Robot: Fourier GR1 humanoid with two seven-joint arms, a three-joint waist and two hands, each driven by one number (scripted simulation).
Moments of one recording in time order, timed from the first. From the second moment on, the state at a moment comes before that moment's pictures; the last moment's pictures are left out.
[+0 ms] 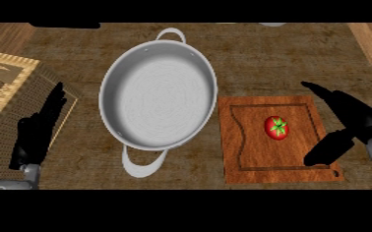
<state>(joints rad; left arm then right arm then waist) -0.02 0.46 -0.11 -1.49 0.08 0.23 0.10 -0.30 -0.85 0.41 -1.71 0.01 0.17 0.81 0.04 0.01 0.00</state>
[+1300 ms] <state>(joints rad) 0.02 0.40 0.02 -1.50 0.02 0.14 0.10 -0.50 -0.44 0.42 -1.34 0.25 0.42 0.91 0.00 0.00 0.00</state>
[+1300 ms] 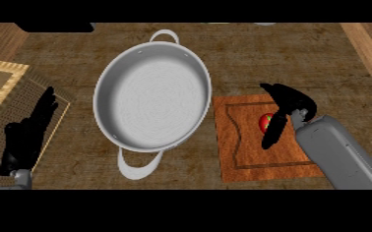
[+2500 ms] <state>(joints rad) 0.03 0.32 0.10 -1.55 -0.07 0.05 0.14 -0.47 -0.32 0.29 -1.16 0.58 0.48 0.66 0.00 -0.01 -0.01</state>
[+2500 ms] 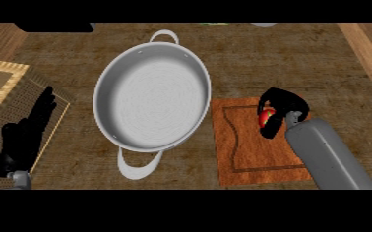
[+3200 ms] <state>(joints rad) -0.05 0.30 0.04 -1.53 -0.09 0.02 0.16 -0.64 -0.01 0.95 -1.41 0.57 0.27 0.88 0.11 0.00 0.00</state>
